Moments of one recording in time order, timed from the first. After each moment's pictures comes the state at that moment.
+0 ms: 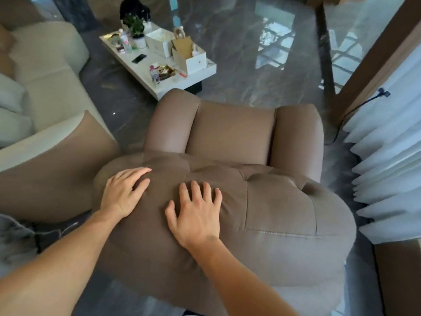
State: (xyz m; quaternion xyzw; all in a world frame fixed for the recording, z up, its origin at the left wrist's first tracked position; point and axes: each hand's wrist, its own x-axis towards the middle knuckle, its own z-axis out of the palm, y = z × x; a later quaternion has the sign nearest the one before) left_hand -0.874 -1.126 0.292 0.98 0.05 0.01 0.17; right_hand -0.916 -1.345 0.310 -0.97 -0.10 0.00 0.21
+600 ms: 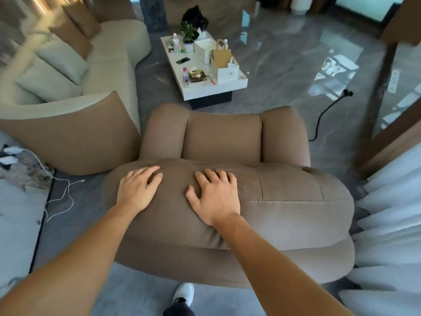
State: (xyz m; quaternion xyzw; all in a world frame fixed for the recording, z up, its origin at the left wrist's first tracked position) left_hand -0.891 -1.422 0.297 0.94 0.28 0.04 0.19; right_hand -0.824 -1.643 0.326 -0.93 -0.31 0.00 0.18
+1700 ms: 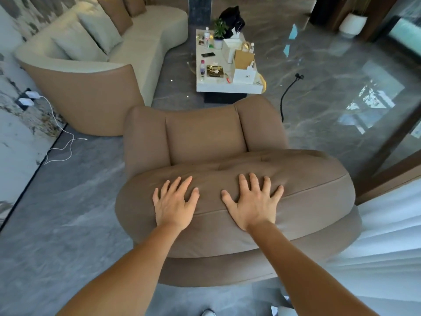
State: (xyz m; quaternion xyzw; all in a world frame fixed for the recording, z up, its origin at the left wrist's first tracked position) left_hand -0.843 -1.764 0.262 0.88 0.43 0.06 0.20; right_hand -0.715 -1.918 0.314 -0.96 -0.28 0.06 0.00
